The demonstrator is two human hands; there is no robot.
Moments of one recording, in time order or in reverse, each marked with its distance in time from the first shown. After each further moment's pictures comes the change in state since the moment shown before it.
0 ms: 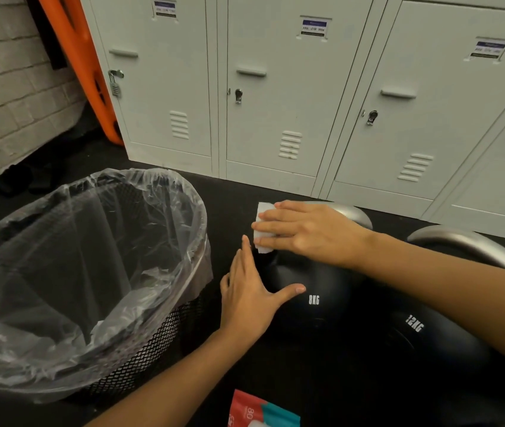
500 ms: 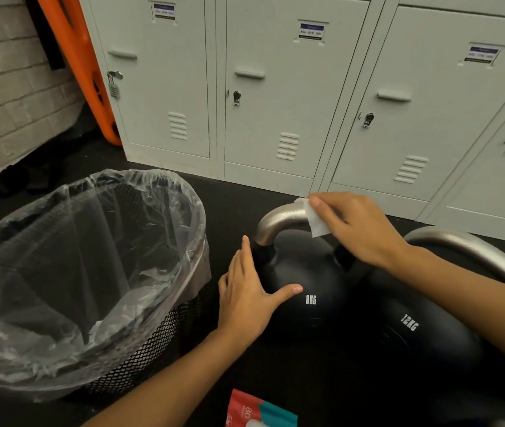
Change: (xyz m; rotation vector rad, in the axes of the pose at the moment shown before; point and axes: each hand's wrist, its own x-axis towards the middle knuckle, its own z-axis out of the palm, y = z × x) left_hand -0.002 -0.001 -0.002 0.015 -0.021 0.025; right_hand -0.034 -0.007 -0.031 0.646 0.049 1.037
